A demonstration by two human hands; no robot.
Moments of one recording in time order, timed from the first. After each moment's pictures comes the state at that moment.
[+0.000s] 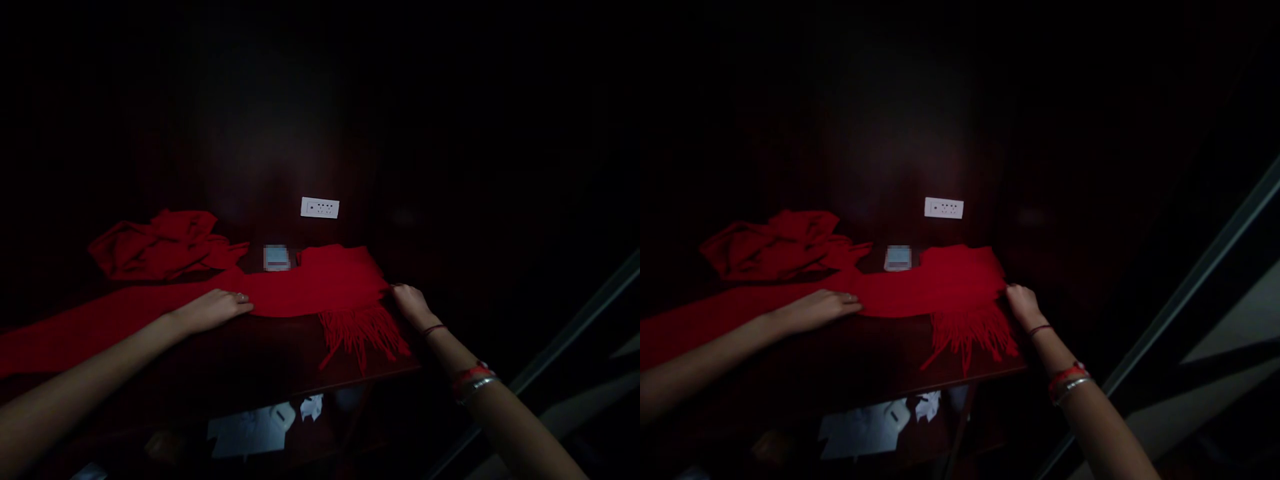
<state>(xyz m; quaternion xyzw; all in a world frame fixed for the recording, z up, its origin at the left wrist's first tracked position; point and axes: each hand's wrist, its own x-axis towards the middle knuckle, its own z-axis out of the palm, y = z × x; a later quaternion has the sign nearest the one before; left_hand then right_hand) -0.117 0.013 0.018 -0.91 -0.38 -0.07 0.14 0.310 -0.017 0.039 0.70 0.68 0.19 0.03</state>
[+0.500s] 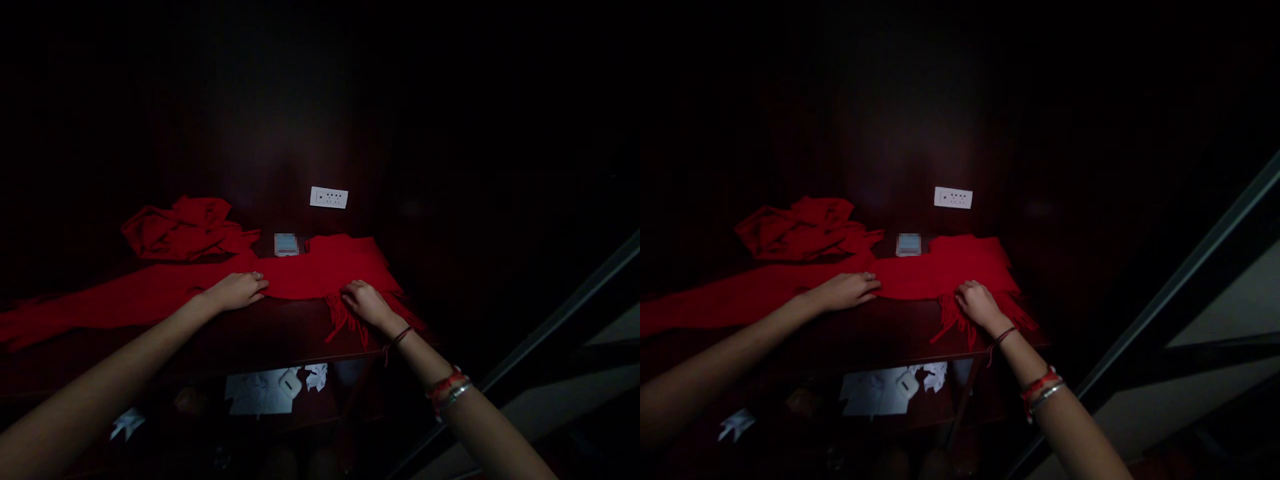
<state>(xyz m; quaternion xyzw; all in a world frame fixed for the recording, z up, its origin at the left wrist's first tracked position) -0.100 0.001 0.013 -0.90 -0.42 0.00 0.14 0.217 -0.043 0.022 0.54 0.83 0.09 -0.10</state>
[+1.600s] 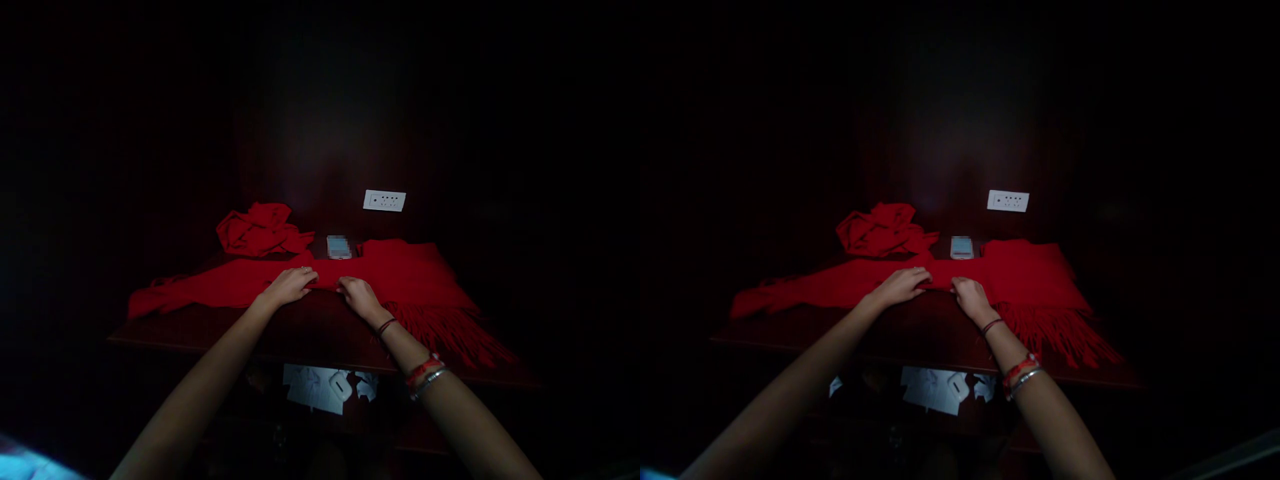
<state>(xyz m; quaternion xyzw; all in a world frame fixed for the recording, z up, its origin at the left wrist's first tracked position) -0.119 -0.008 0.014 -0.87 -0.45 -0.12 0.12 0.084 -0.001 0.008 0.44 0.88 0.08 -0.14</state>
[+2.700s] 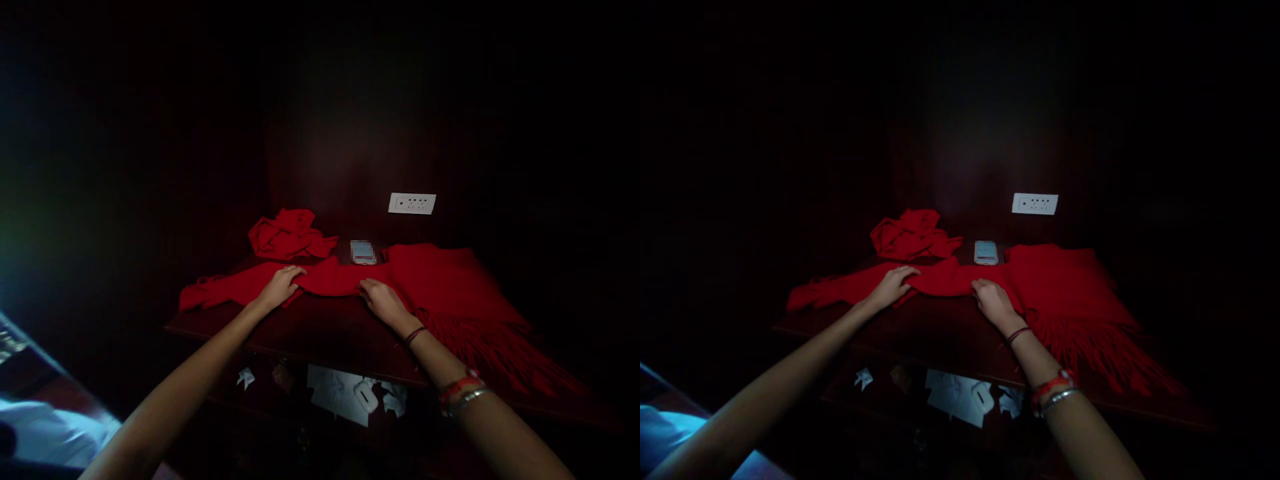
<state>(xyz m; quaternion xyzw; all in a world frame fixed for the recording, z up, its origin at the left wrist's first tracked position) -0.185 -0.030 0.012 -0.81 -0.52 -0.26 0.09 0.078 -0.001 0.011 0.40 0.90 0.08 -0.17</state>
